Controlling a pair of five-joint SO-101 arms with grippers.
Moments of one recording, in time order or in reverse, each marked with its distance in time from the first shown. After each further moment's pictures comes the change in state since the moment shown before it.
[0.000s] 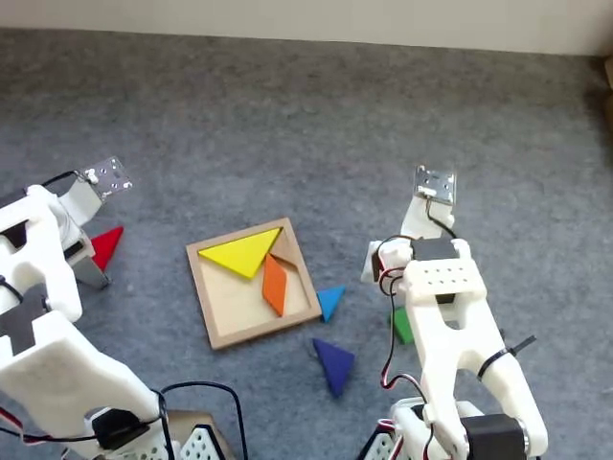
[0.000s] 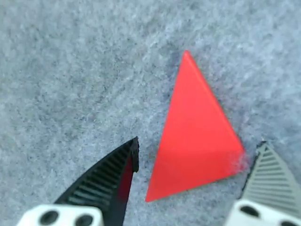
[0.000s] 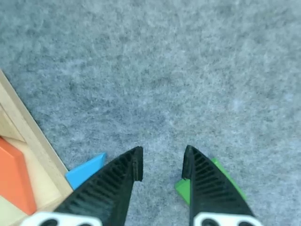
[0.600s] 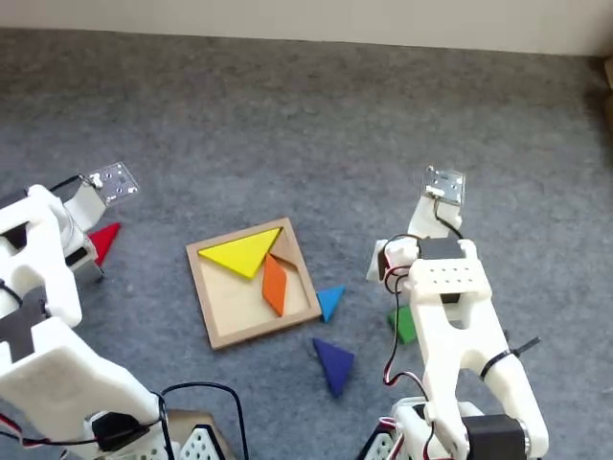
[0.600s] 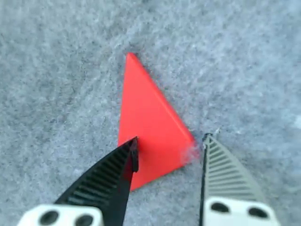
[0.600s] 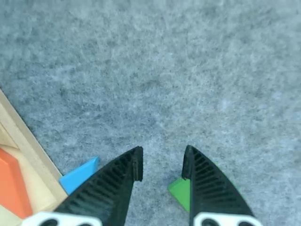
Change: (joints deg) left arm 0.2 -0.2 1.8 6.2 0.0; right arm 1.9 0.0 0.0 0.0 0.0
